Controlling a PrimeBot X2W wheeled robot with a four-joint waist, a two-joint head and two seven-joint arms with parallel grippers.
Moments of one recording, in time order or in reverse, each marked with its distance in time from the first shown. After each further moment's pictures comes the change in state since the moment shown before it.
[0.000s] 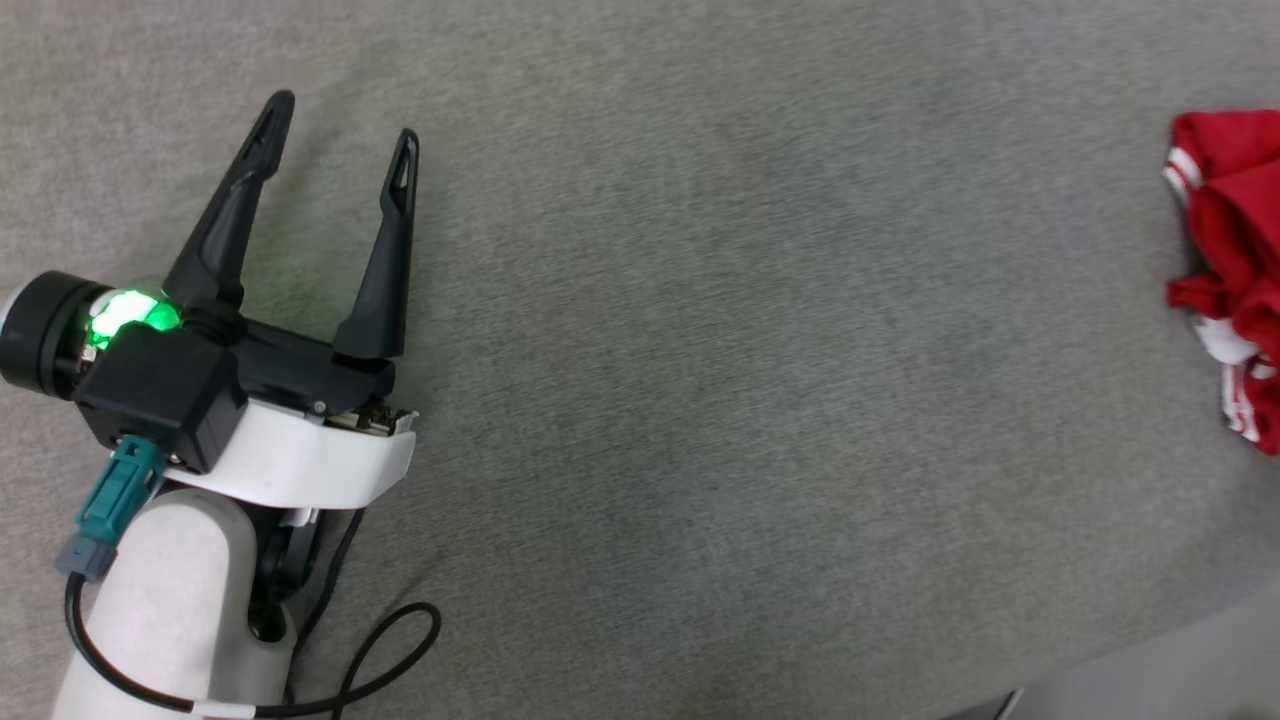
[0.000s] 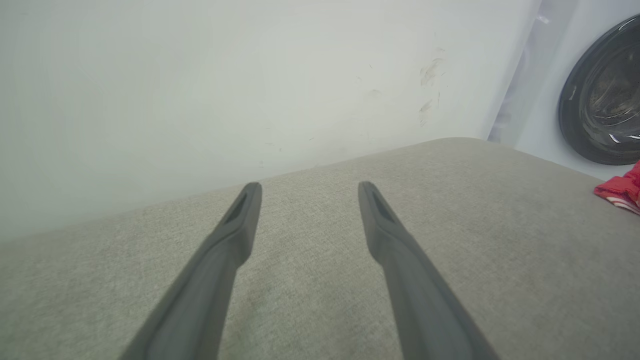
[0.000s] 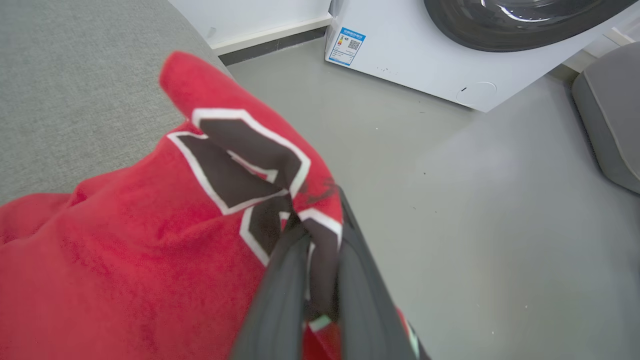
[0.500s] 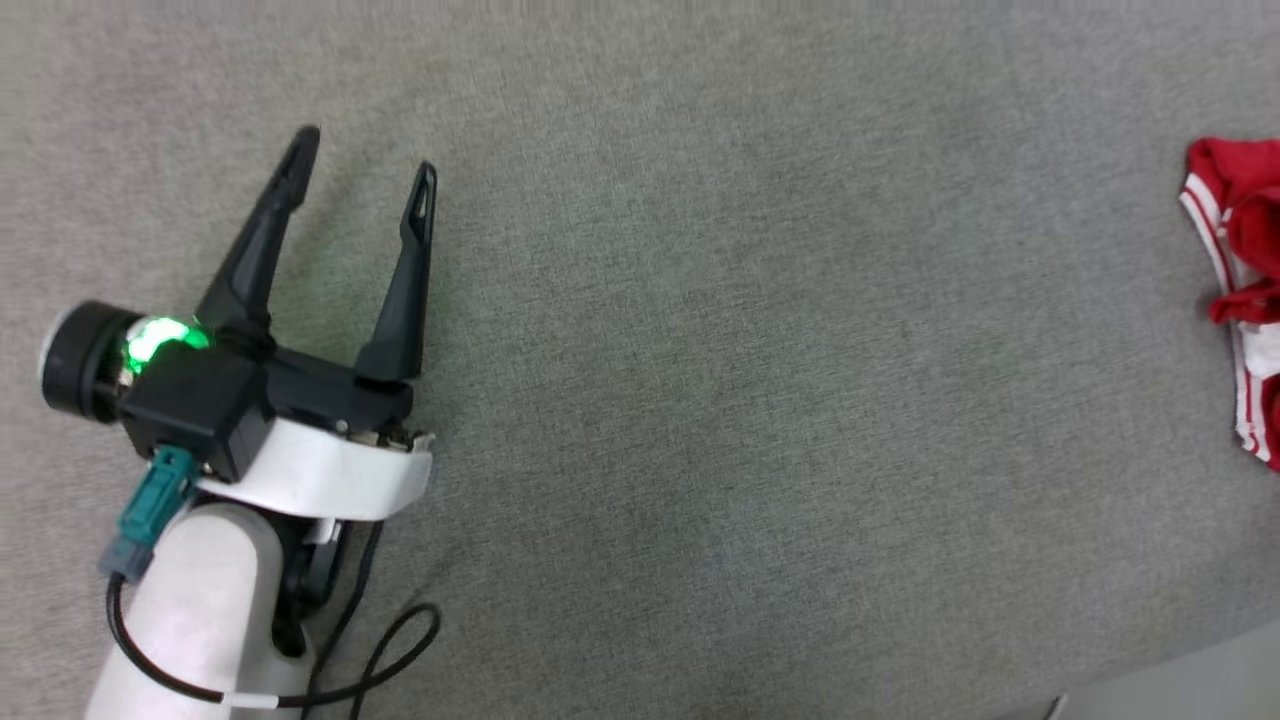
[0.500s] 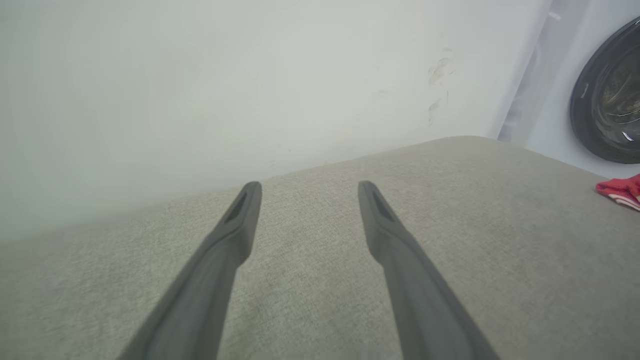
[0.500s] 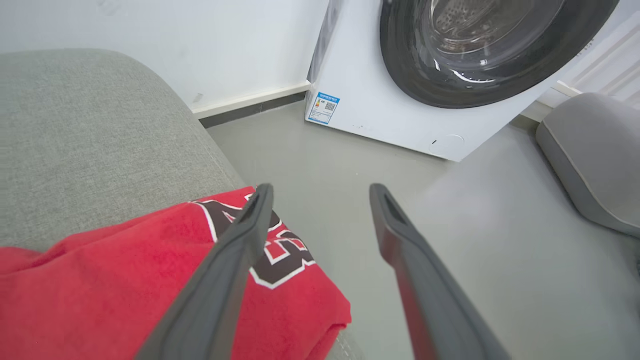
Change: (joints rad) left arm 0.004 -0.005 -0.024 0.032 -0.004 0.009 -0.026; right arm -0.047 -0.062 -0.089 0.239 -0.121 0.000 -0.335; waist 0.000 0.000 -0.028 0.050
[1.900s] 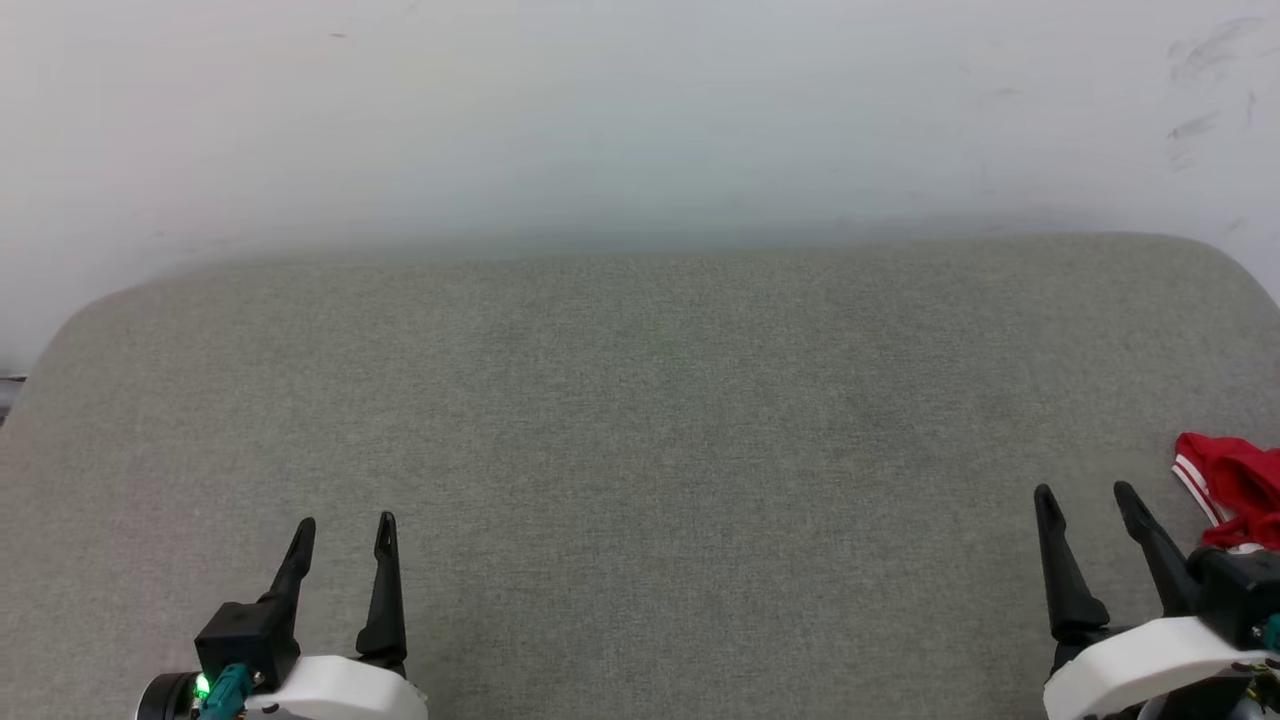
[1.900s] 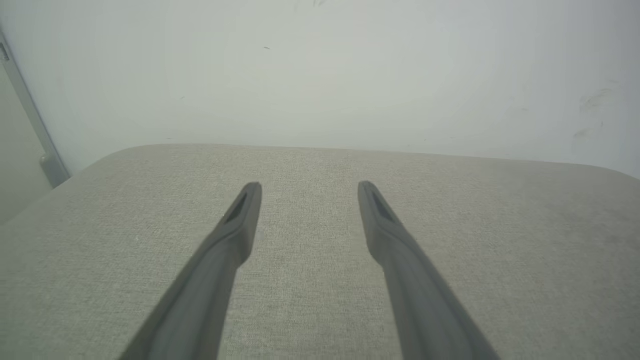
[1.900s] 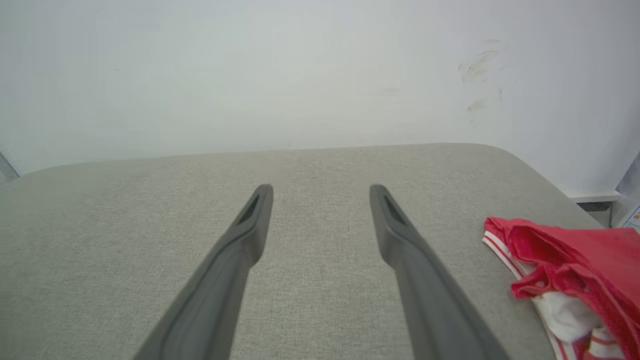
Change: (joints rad) left arm 0.401 -0.134 0.092 0.348 -0.100 0.110 -0.090; right arm 0.792 0.388 0.509 -0.751 0.145 0.000 -0.046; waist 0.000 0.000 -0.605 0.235
